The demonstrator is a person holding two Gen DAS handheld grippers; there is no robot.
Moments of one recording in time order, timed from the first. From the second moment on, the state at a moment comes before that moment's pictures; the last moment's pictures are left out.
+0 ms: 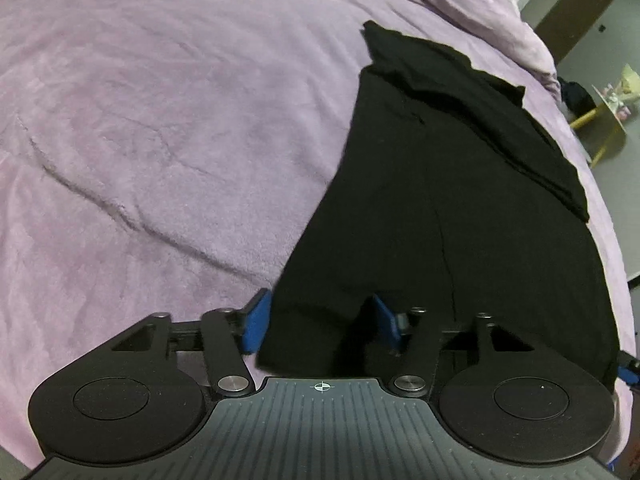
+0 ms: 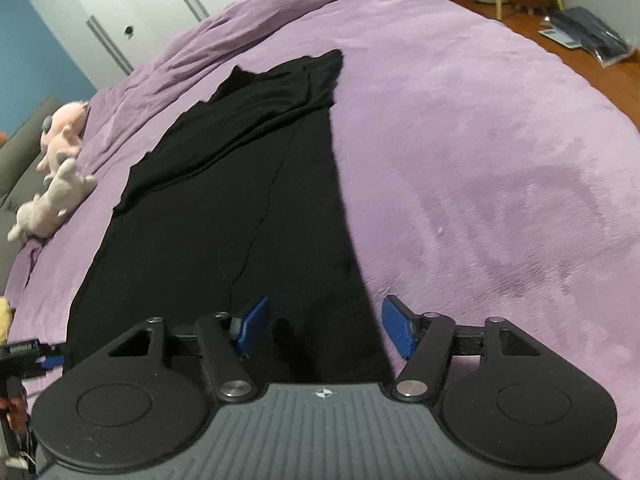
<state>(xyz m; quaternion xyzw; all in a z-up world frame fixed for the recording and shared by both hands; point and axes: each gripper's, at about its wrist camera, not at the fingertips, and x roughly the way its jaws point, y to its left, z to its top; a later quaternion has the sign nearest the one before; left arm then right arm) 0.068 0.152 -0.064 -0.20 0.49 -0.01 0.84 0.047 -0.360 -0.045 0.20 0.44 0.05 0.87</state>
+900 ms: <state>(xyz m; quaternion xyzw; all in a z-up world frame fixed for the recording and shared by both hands) 0.057 0.181 -0.072 -0.28 0.49 -0.06 0.82 0.044 -0.382 -0.066 0.31 0.46 0.08 0.83</state>
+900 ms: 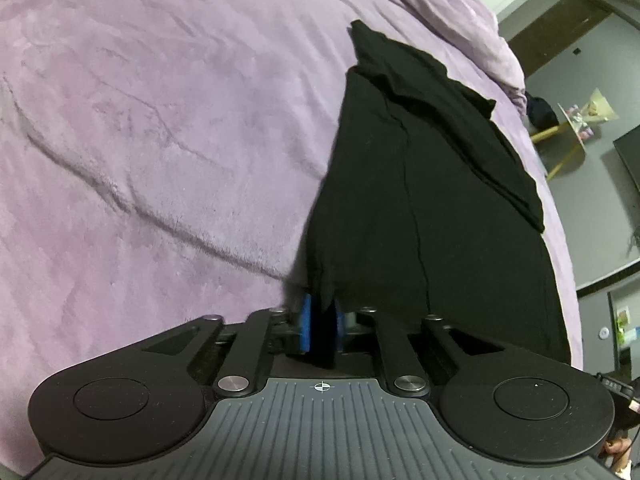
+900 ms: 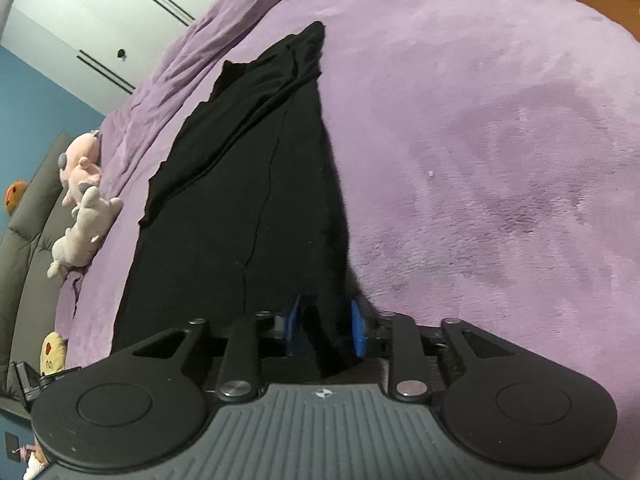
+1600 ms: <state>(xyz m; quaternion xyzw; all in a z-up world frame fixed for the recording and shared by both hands) 0.100 0.171 -0.012 -0.33 0.44 -0.17 0.82 0.082 -0.383 -0.034 0.36 0.40 0.15 0.83</state>
